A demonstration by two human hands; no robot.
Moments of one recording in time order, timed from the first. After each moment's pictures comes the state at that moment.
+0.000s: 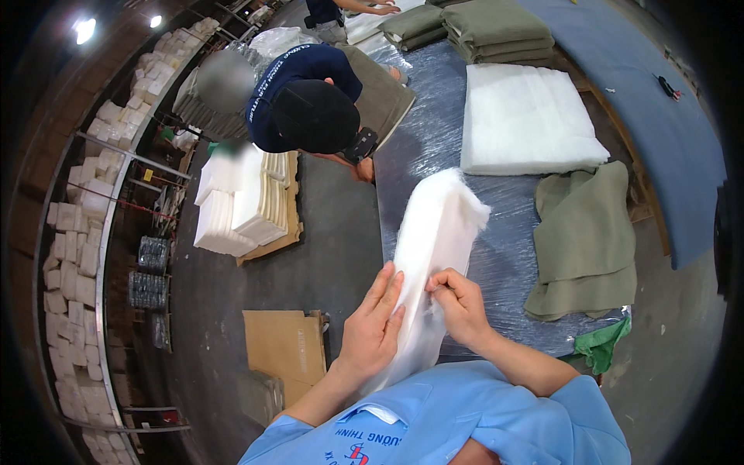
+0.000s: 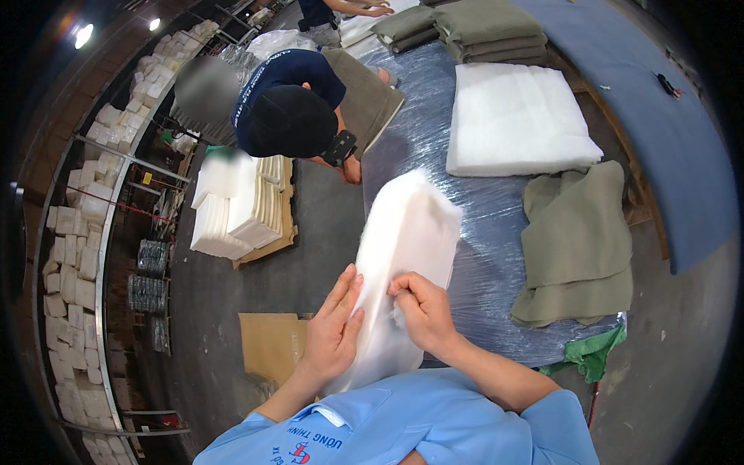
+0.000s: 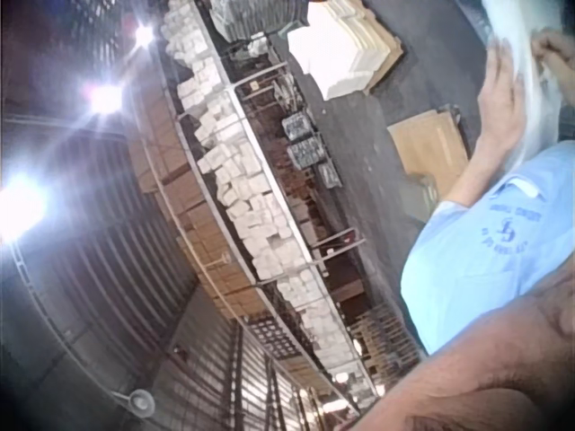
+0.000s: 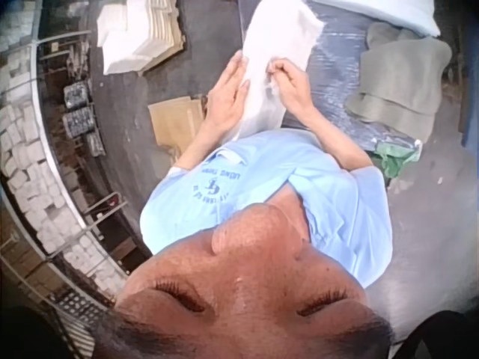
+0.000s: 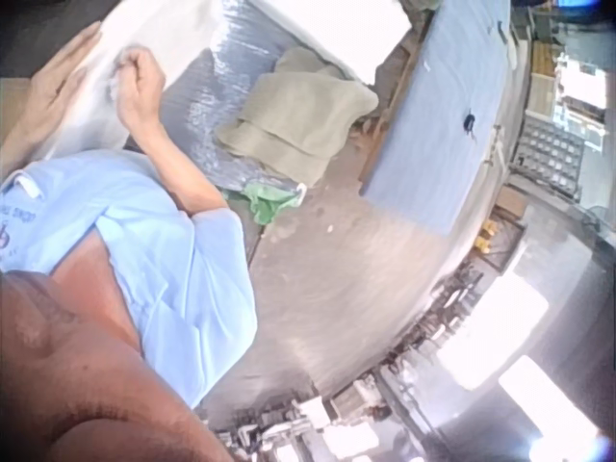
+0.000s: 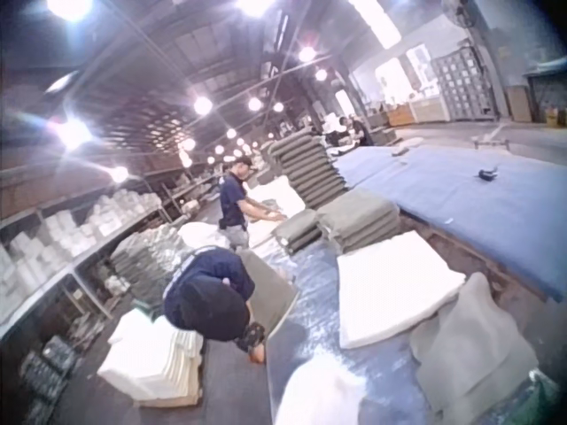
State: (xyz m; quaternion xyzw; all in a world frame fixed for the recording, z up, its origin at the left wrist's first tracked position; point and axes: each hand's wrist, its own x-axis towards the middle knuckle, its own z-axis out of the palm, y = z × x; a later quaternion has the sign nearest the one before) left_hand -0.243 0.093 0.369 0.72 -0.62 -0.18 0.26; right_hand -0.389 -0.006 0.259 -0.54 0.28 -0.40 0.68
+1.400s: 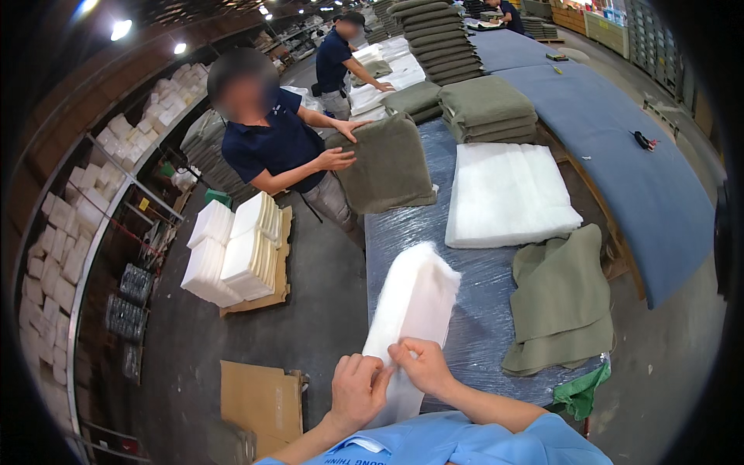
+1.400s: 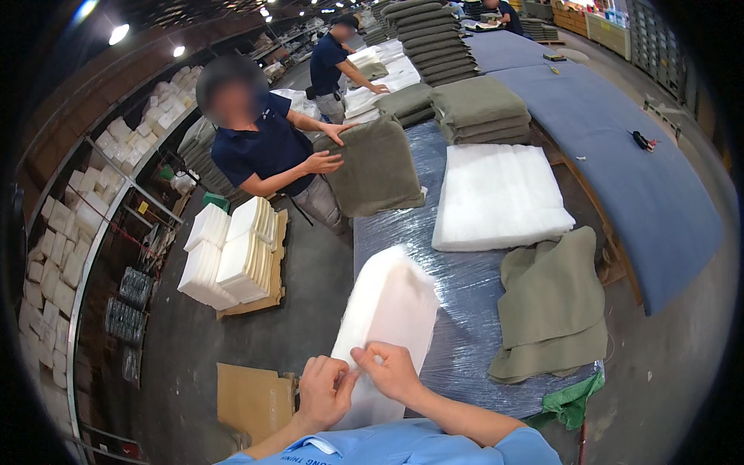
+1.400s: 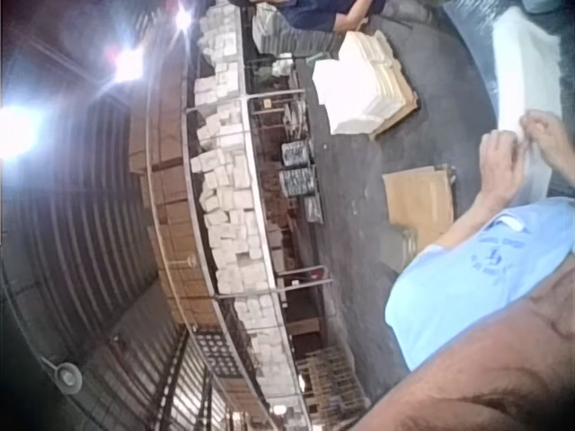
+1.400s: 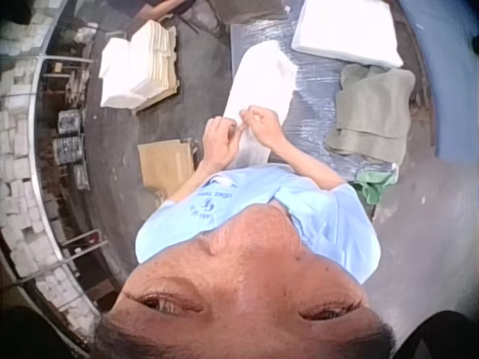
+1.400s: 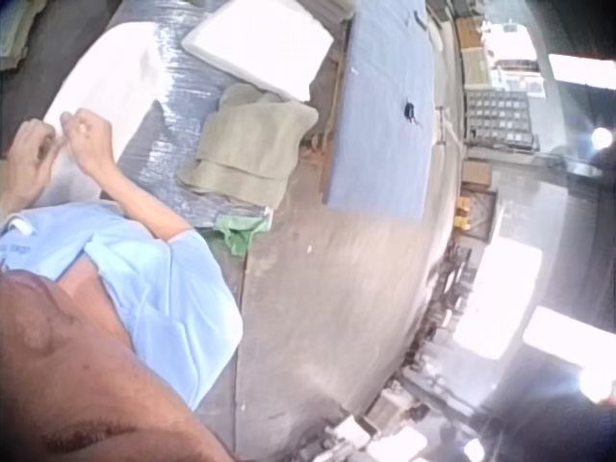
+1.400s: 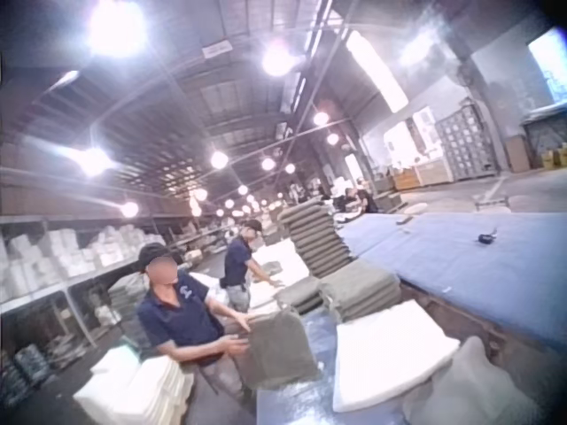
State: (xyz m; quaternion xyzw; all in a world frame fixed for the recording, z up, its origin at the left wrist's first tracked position) left_hand -0.252 0.117 0.361 0.73 -0.64 -0.01 0.26; right_hand -0.373 0.009 0.277 -0.59 0.26 -0.33 0.69
